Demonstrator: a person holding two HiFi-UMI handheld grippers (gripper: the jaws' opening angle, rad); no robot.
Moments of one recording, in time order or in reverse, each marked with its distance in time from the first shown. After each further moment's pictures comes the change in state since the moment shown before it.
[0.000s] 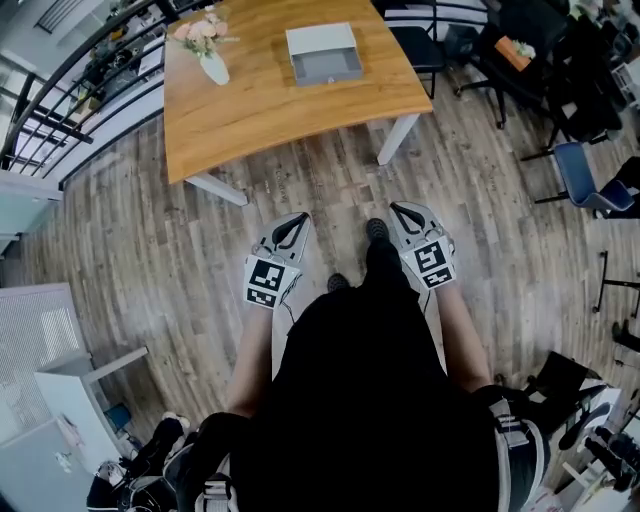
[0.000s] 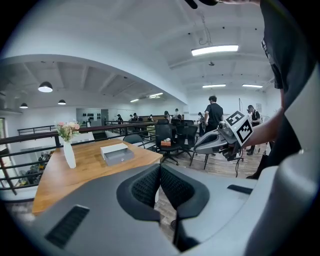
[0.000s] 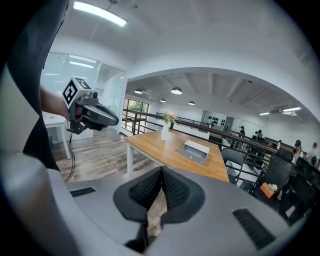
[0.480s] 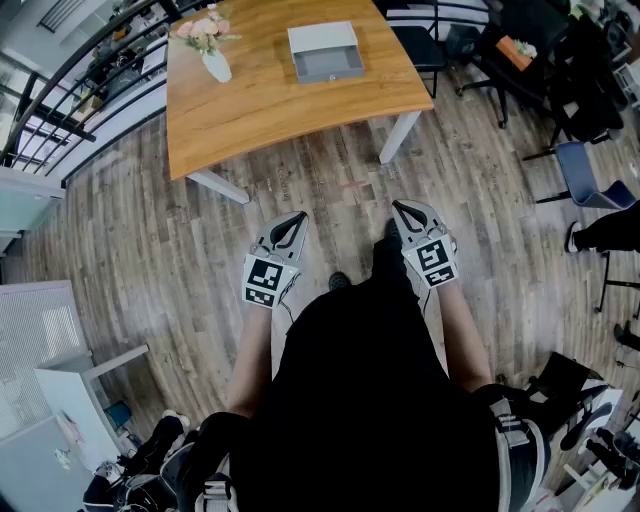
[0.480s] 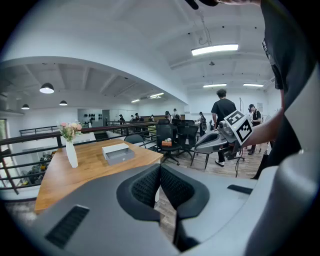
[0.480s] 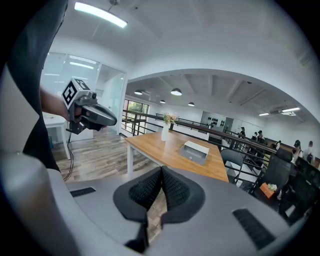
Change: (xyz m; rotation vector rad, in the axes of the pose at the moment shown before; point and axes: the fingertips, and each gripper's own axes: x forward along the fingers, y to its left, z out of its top) left arm -0.012 -0.008 -0.009 0.003 0.022 0.011; right arm -0.011 0.003 -0.005 0.003 -0.011 -0.008
